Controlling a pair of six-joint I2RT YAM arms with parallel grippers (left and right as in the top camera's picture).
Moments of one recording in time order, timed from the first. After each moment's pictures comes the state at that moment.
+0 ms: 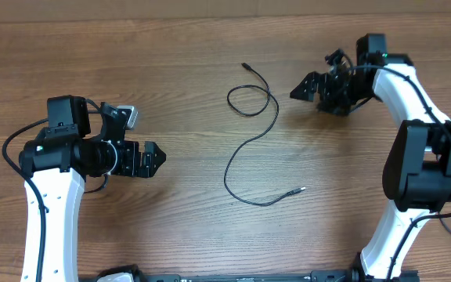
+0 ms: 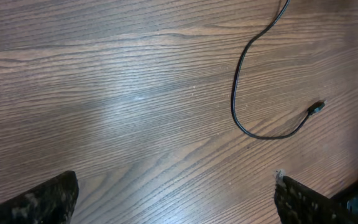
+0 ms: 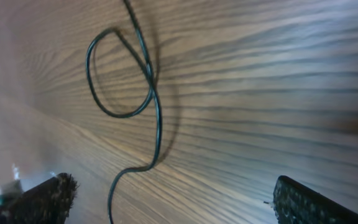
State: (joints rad) left arm 0.16 1.28 1.13 -1.12 0.48 0.23; right arm -0.05 2.11 1.59 -0.88 -0.69 0.07
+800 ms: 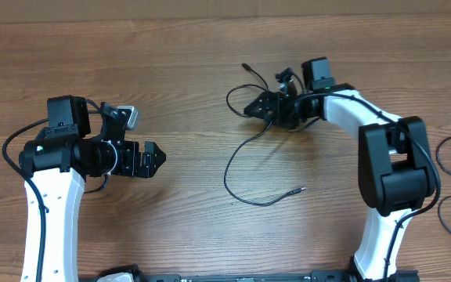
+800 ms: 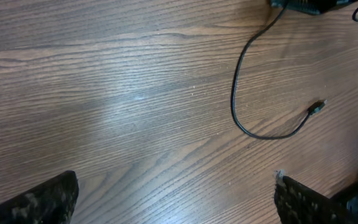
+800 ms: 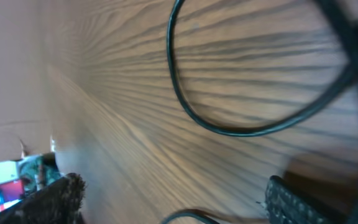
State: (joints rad) left arm 0.16 1.28 1.13 -1.12 0.48 0.23; right arm 0.19 2.11 1.35 -0.39 -0.83 0.32
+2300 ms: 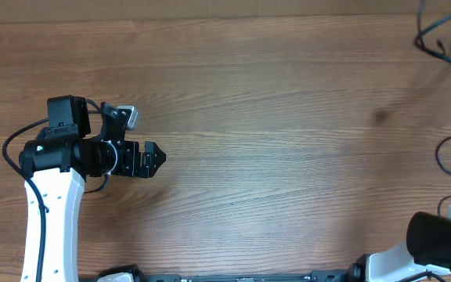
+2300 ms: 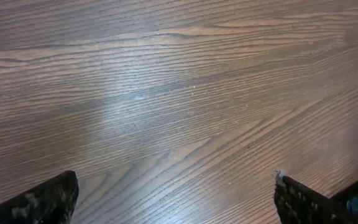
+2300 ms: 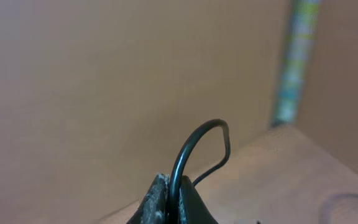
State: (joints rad) left arm 0.16 1.28 1.13 -1.12 0.48 0.23; right arm -0.25 1.74 2.08 -0.66 0.10 0.28
